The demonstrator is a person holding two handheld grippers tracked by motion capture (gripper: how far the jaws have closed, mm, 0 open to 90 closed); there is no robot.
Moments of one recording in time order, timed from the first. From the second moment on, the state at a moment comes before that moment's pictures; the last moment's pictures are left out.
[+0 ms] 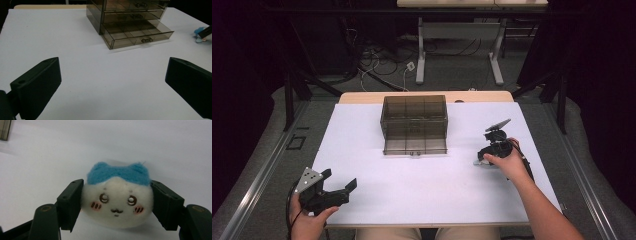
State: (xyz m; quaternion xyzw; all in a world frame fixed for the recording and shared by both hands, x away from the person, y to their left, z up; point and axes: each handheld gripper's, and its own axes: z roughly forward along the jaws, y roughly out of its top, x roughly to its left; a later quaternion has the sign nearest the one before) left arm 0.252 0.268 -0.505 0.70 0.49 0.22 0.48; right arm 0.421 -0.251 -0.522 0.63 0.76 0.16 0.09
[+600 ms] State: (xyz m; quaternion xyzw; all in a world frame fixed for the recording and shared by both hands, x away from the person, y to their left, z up) left arm 0.253 0.268 -0.506 0.70 0.49 0.22 0.48; right arm 0.417 -0.254 -0.511 0.65 0.72 0.21 0.09
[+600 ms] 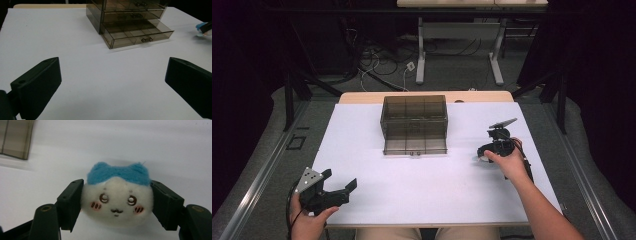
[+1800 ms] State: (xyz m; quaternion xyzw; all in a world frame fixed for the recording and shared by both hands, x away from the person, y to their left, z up) left arm 0.253 0.269 -0.506 0.70 0.49 0.21 0.47; right arm 0.400 -0.213 -0.470 0.62 0.72 0.29 0.11
